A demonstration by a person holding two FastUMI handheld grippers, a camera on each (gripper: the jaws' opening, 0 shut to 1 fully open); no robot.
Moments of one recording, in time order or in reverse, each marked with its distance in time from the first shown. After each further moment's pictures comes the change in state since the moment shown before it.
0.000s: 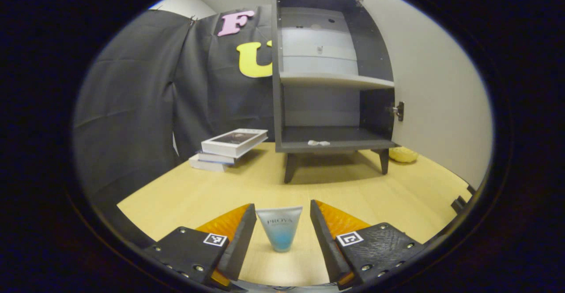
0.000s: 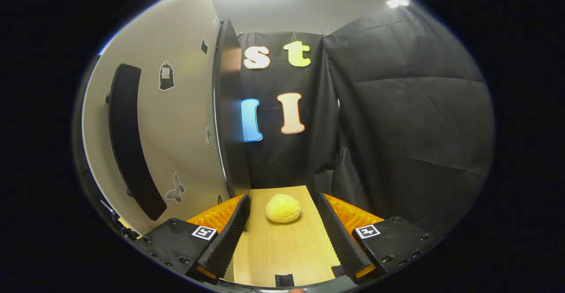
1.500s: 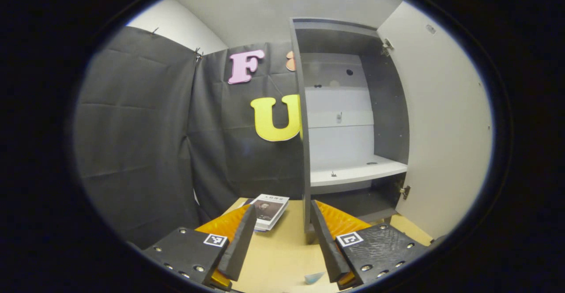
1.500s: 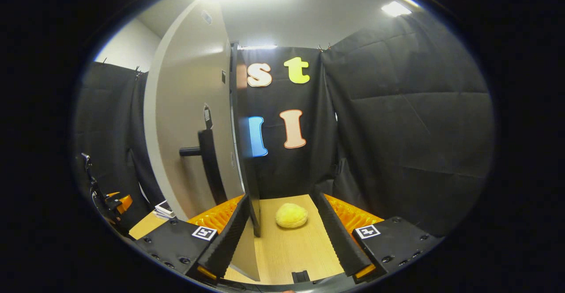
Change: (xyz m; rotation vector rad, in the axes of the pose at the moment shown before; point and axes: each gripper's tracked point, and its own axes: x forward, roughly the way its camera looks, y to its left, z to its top) left arm -0.045 0.092 0.234 0.010 -0.207 0.046; right arm -0.073 0.052 0.046 0.008 -0.056 -0.039
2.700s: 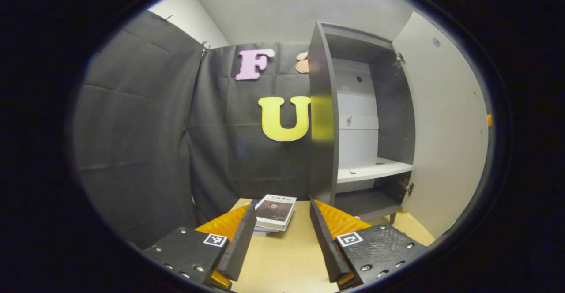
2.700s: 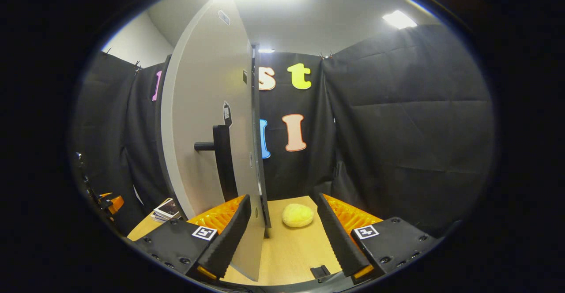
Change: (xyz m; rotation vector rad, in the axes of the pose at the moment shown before) left arm 0.005 0.104 -0.016 -0.047 -0.028 -0.086; right arm -0.017 0.081 -0.006 -0.004 -0.040 -0.059
